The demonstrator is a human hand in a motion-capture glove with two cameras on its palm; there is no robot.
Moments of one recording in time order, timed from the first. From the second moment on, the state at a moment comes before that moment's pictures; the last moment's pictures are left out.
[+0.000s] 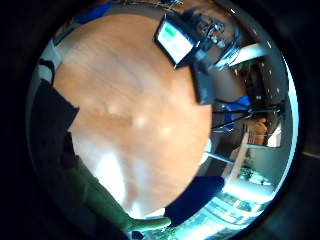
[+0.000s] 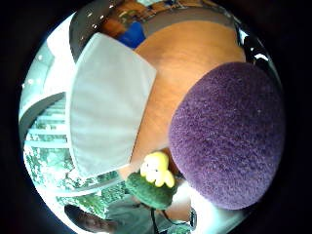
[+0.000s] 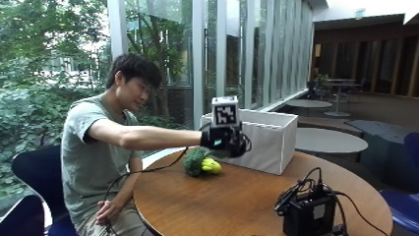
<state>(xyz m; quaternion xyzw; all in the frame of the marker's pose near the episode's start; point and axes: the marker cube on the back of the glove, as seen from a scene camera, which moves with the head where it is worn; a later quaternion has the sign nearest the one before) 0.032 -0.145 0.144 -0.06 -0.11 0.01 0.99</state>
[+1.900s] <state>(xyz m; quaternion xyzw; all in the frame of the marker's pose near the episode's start) -0.203 -0.106 -0.078 0.06 0.07 -0.11 0.99</state>
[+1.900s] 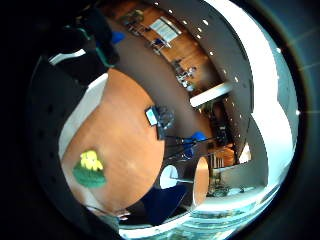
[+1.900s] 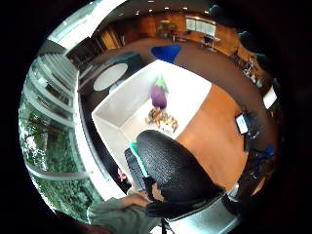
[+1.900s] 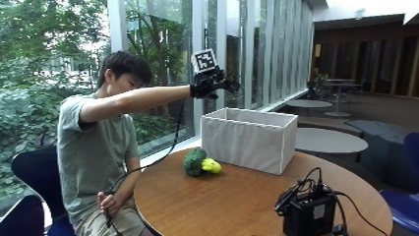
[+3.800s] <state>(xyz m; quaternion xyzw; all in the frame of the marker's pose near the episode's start) -0.265 -0.168 -0.109 0.05 -0.01 -0.18 0.98</state>
